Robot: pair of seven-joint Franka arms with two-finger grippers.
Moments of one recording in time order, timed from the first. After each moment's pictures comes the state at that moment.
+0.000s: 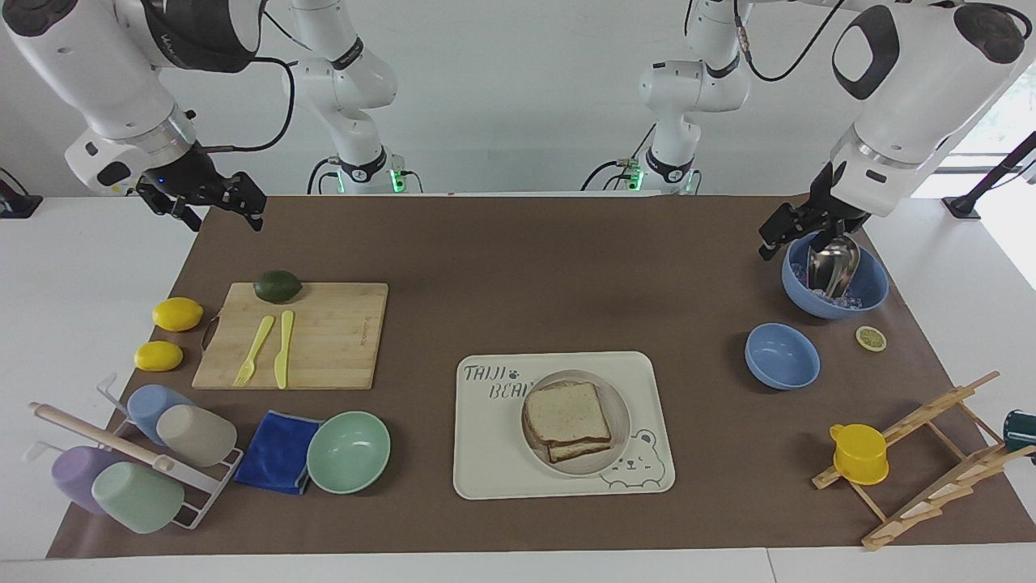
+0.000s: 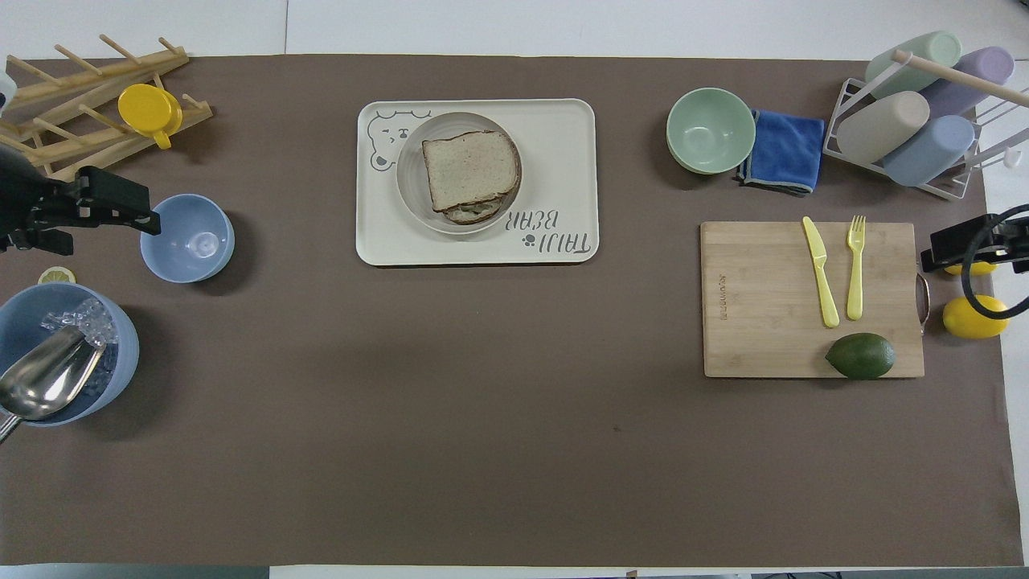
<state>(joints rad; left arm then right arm) -0.16 0.05 0.08 -1.50 -0.10 1.50 -0.20 0.00 0.01 -0.10 -1.61 0.01 1.52 -0.07</state>
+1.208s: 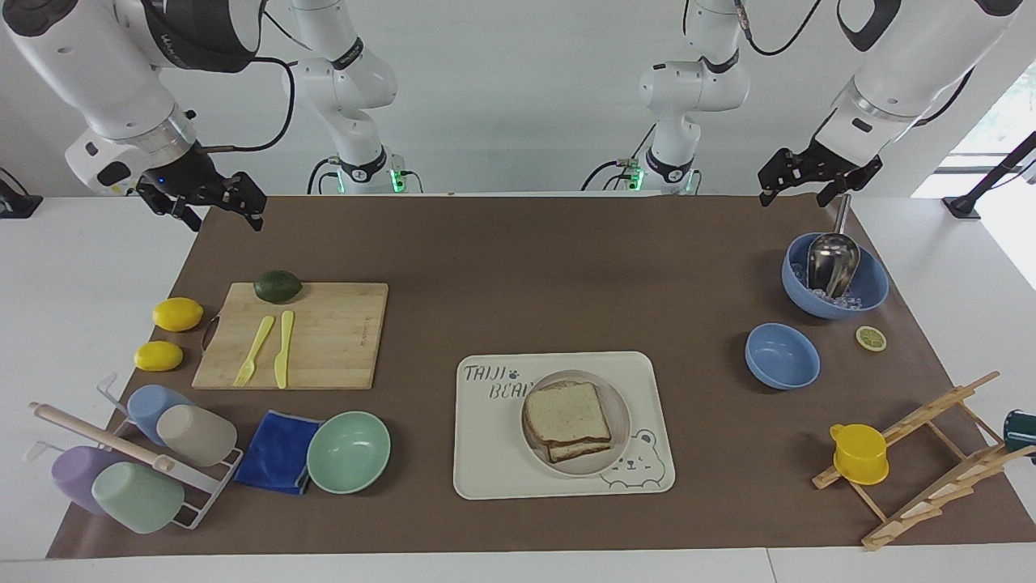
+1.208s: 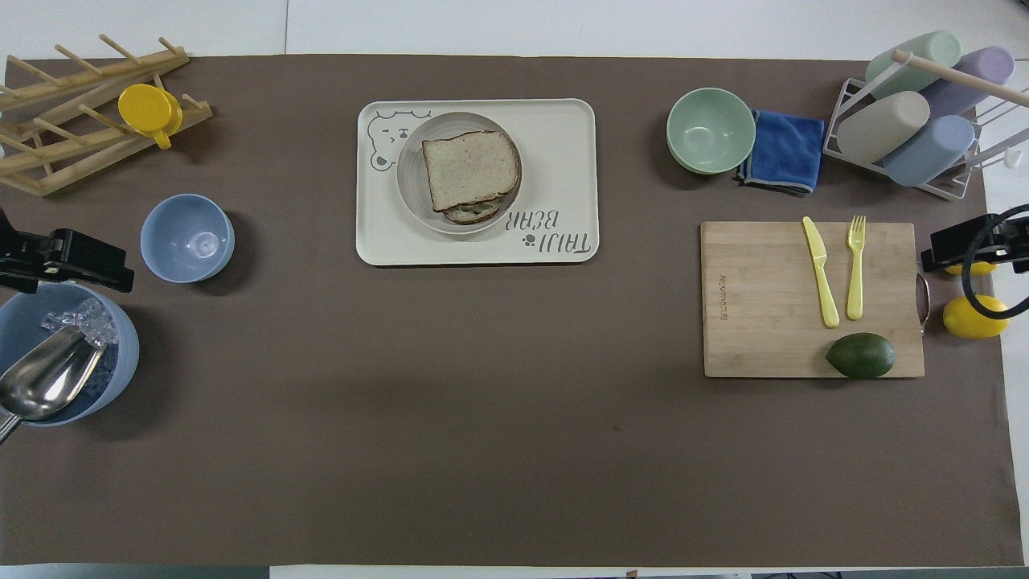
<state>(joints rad) -0.11 -0.01 0.02 -1.54 -0.03 1.41 -0.02 0.00 0.01 -0.10 -1.61 0.01 1.52 -0.07</state>
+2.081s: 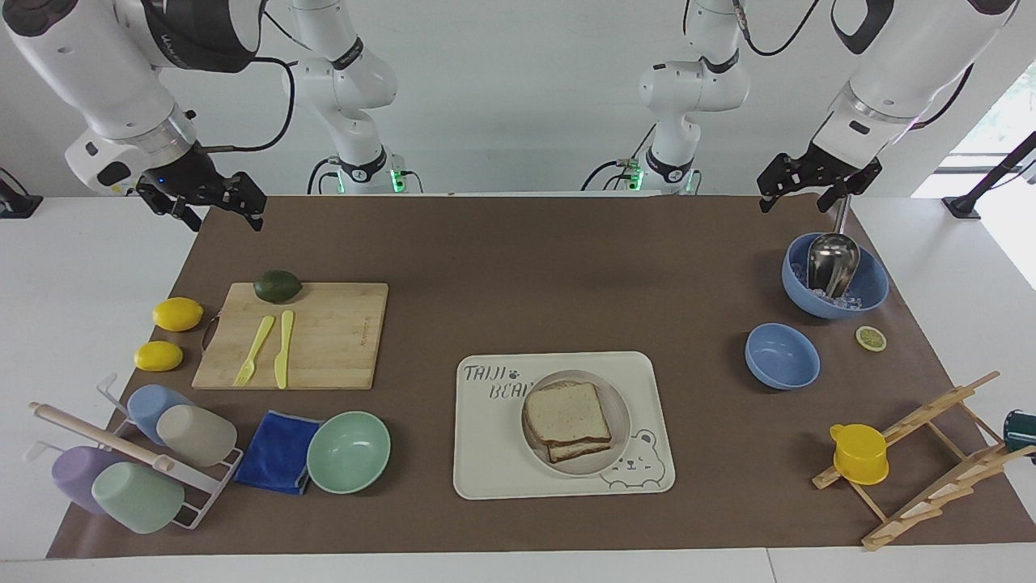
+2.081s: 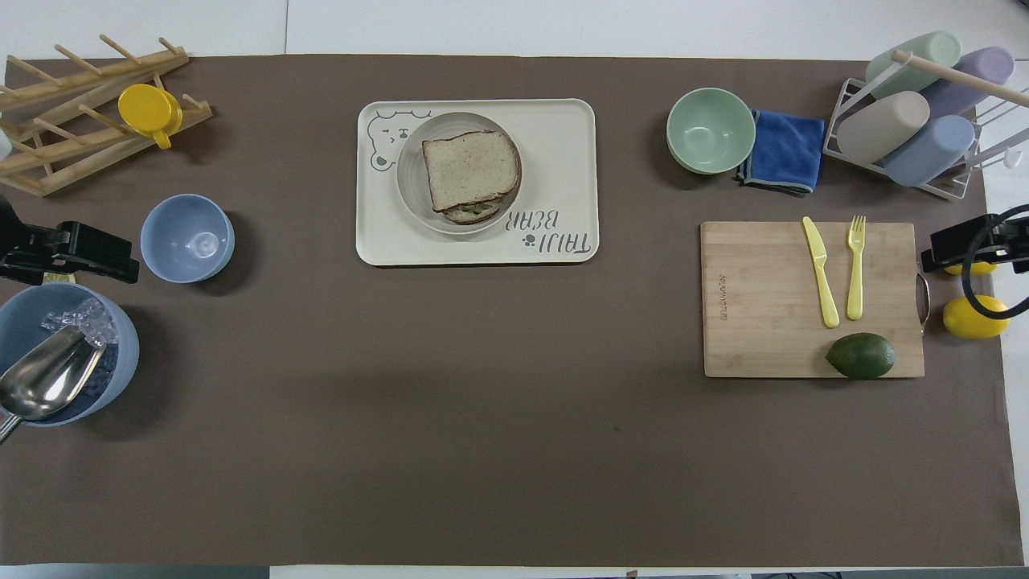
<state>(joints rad) -0.11 -0.01 0.01 -1.55 -0.03 1.44 -0.03 0.00 0.01 -0.10 -1.61 0.01 1.52 -0.07</state>
